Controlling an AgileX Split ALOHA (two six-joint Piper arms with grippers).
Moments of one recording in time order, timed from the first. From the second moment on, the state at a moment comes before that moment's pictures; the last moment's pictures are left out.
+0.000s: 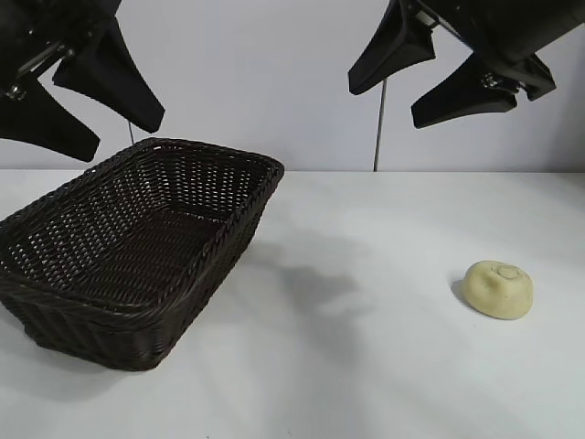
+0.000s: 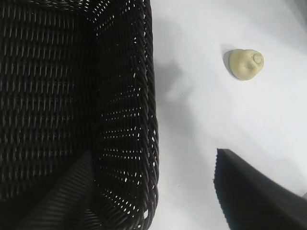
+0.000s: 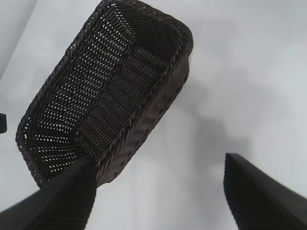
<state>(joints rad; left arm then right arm) -0.30 1.46 -1.00 -0.71 0.71 0.44 0.25 1.49 -1.05 0.80 0.60 -0.52</state>
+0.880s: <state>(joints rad) -0.39 1.34 -1.01 -0.15 0.84 -1.02 0.25 1.49 -1.05 0.80 0.61 -0.52</state>
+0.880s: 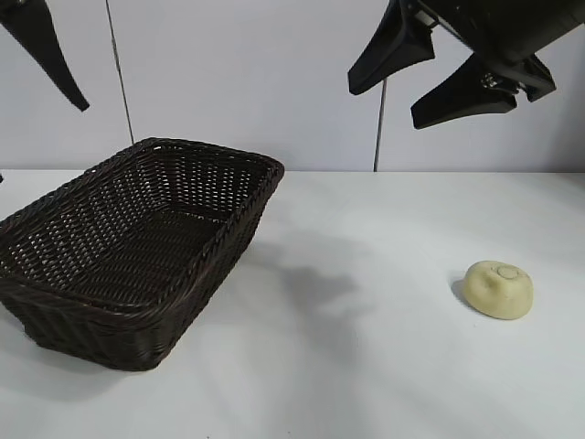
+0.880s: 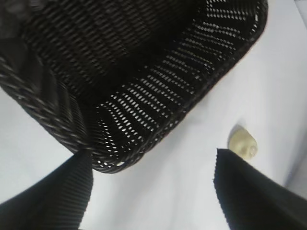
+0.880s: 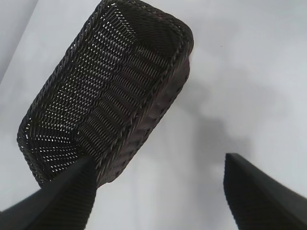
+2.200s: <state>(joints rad) -0.51 1.54 -0.83 0.16 0.64 -1.51 0.25 1.49 -1.05 0.80 0.61 -0.52</state>
